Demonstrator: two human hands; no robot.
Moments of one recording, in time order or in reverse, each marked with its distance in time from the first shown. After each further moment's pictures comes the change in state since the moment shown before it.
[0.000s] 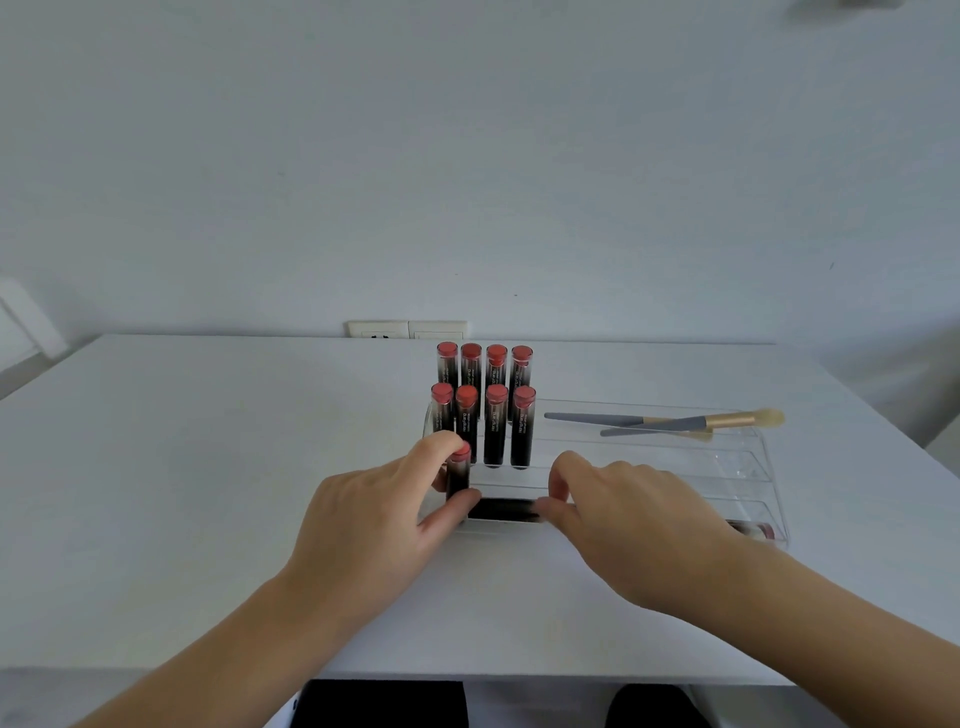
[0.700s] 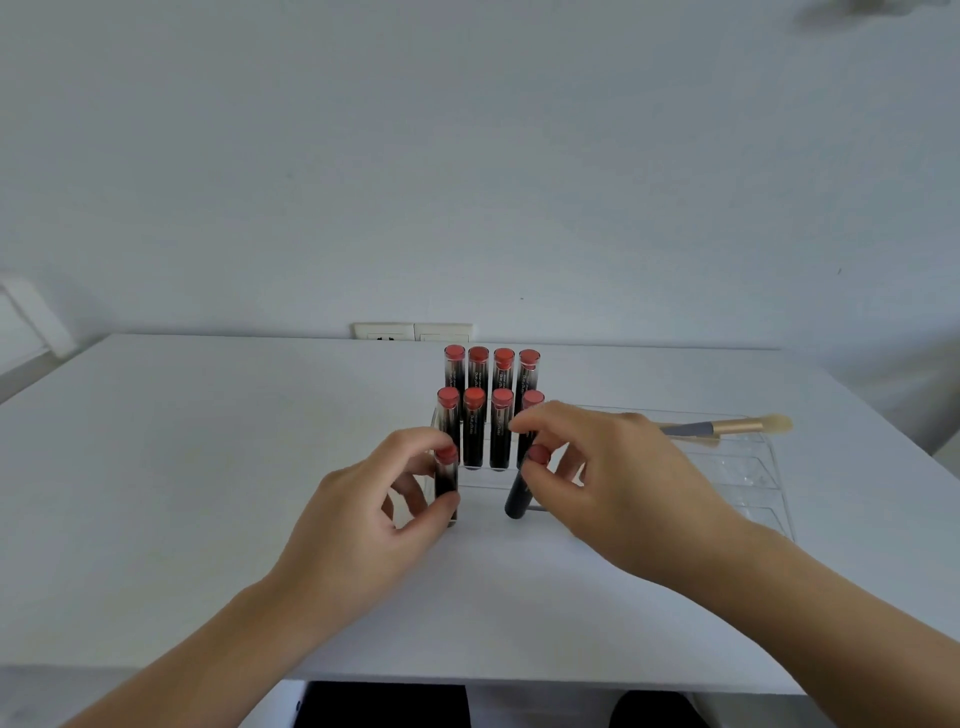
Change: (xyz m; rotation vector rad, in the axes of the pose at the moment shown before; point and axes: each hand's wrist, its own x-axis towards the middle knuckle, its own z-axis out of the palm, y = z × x) left_hand -0.010 -0.014 -0.005 -0.395 -0.038 -0.213; right_hand 0.008 -0.015 -0.021 0.397 0.321 -0.141
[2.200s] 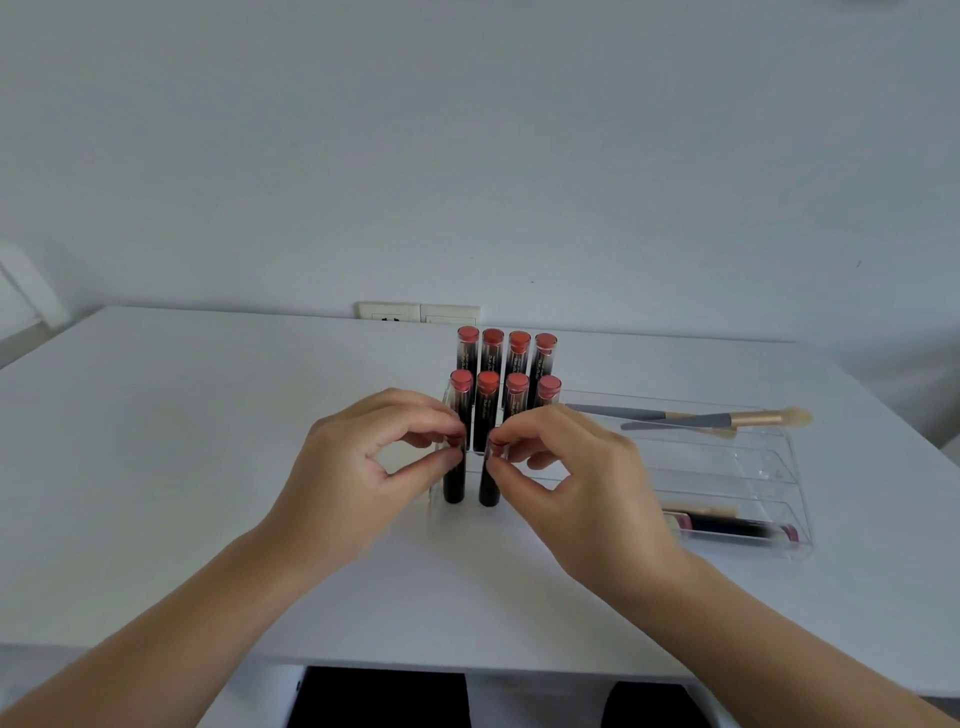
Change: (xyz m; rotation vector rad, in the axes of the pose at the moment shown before) left_hand 0.021 -0.003 -0.012 -0.074 0.073 0.124; right_hand 0.000 -0.007 0.049 0.203 0.321 -0.144
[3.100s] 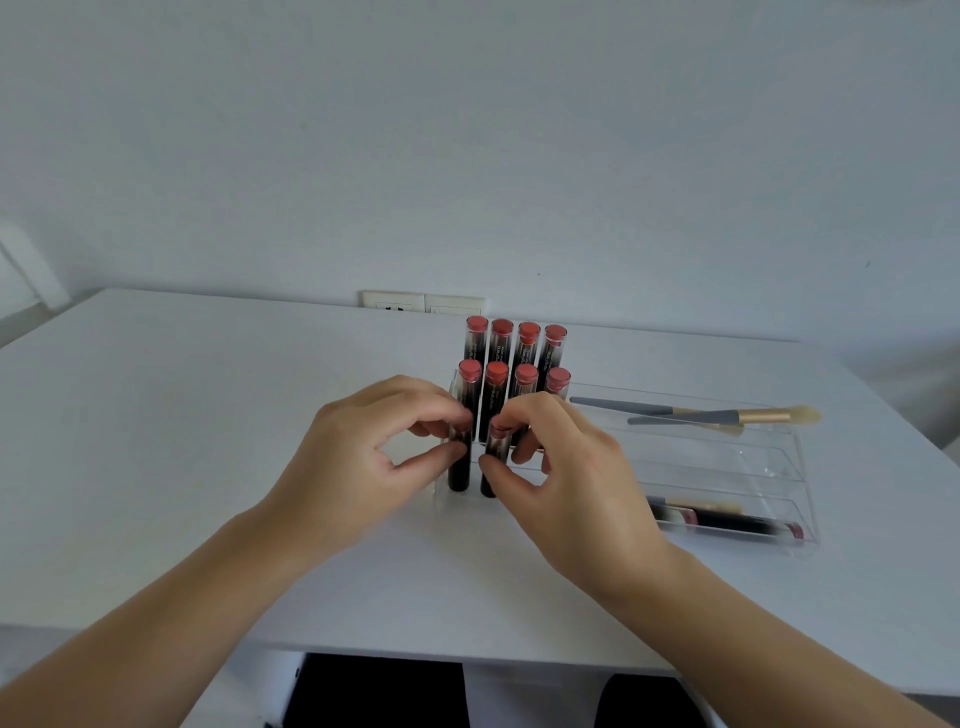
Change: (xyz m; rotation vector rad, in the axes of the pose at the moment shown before) left_hand 0.001 -0.009 -0.004 0.035 -0.048 0.105; right_hand -0.001 0.001 0.014 -0.109 -0.063 0.018
